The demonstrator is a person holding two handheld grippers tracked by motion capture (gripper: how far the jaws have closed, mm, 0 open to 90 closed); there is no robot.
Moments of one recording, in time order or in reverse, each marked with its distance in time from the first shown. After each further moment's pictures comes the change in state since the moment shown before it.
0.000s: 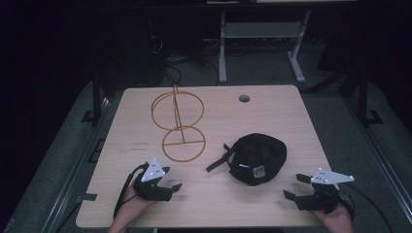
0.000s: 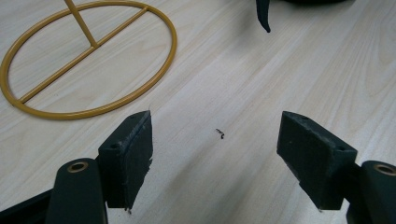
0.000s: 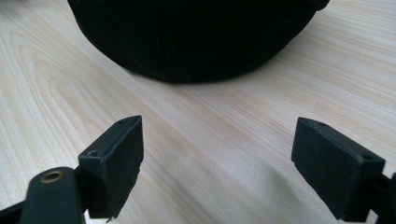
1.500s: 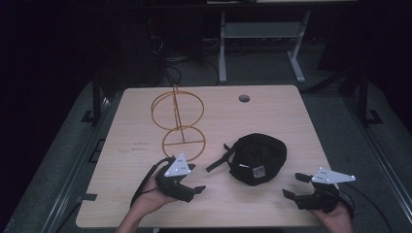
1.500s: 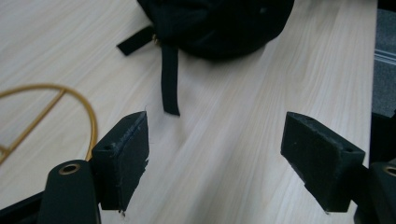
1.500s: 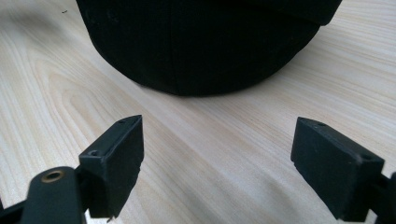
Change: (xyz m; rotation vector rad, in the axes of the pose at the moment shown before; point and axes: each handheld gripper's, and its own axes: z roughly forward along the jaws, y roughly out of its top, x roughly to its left) left arm -0.040 0.072 0.014 -0.009 -0.184 0.148; right arm 0.001 0.003 -0.002 -0.033 0.027 0.013
